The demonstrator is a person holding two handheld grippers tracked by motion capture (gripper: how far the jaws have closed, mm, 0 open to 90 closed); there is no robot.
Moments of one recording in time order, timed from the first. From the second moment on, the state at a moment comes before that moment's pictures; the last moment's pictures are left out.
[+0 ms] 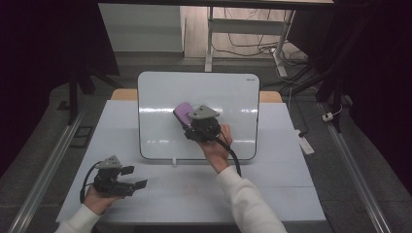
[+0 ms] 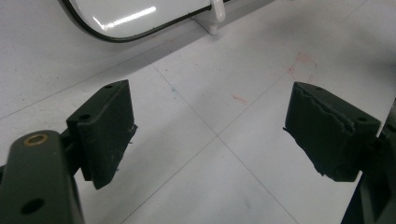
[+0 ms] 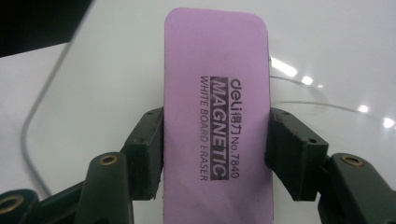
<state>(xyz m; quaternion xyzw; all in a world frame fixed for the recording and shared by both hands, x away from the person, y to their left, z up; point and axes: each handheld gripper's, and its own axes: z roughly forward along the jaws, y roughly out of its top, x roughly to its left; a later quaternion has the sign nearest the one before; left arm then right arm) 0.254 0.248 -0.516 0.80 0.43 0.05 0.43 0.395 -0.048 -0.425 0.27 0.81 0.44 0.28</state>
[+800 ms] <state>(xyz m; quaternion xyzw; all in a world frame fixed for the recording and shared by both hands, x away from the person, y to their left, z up) 0.254 0.247 -0.516 0.80 0.43 0.05 0.42 0.401 -0.042 -0.416 0.27 0.80 0.43 0.31</state>
